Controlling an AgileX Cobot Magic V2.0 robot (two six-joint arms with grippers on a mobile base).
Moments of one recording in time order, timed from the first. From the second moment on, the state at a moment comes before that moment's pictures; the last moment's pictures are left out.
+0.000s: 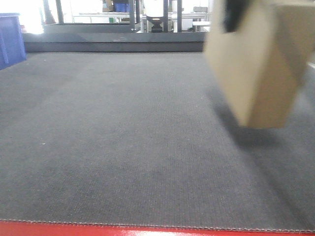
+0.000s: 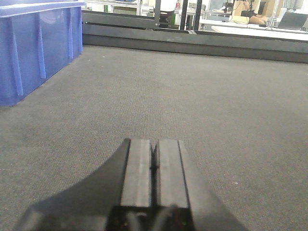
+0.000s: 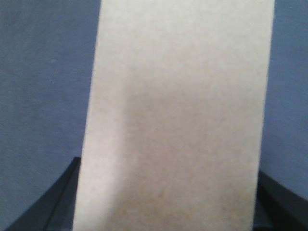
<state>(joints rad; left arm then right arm) -0.12 -0.01 0.03 -0.08 0.05 0.02 0.41 1.34 -1.17 -0.27 0.73 0.48</state>
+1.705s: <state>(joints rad) -0.12 -0.01 0.03 -0.08 0.05 0.02 0.31 0.16 -0.62 -0.27 0.80 0.27</state>
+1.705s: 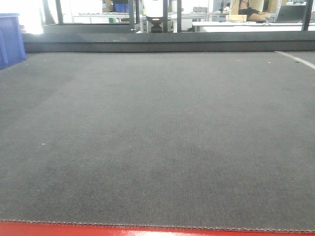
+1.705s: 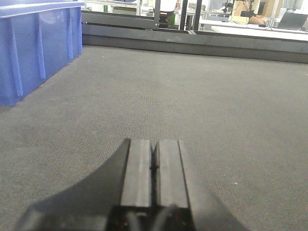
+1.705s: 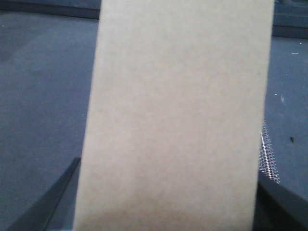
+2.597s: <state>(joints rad) -0.12 -0.01 0.03 -0.08 0.05 0.02 0.31 0.16 -0.62 -0.27 0.80 0.27</state>
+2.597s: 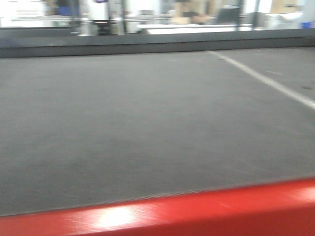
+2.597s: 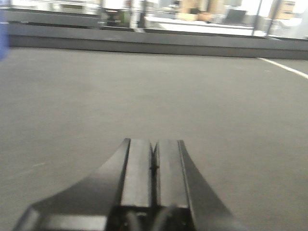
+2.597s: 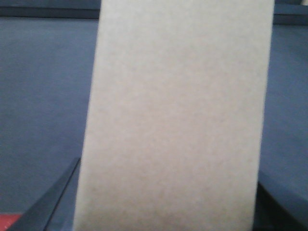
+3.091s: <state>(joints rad) -0.12 -0.01 0.03 -0.08 0.05 0.02 0.31 0.16 -0.62 -0.27 0.80 0.27</state>
